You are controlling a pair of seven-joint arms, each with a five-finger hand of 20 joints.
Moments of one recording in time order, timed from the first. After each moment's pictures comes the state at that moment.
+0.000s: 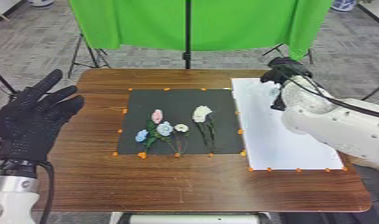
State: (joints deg) left arm 137.3 -50.7 -107.6 -137.4 26.4 13.4 19.8; right arm -22.2 -36.8 -0.1 -88.1 -94.6 14.5 46.0
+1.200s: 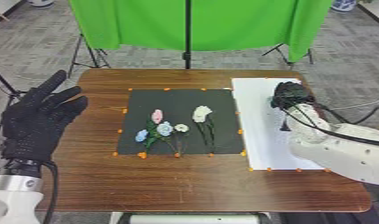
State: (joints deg) left arm 136.2 -50.2 -106.0 -136.7 26.4 13.1 20.0; right arm -25.3 -37.0 -11.6 -82.9 -105.9 24.8 46.4
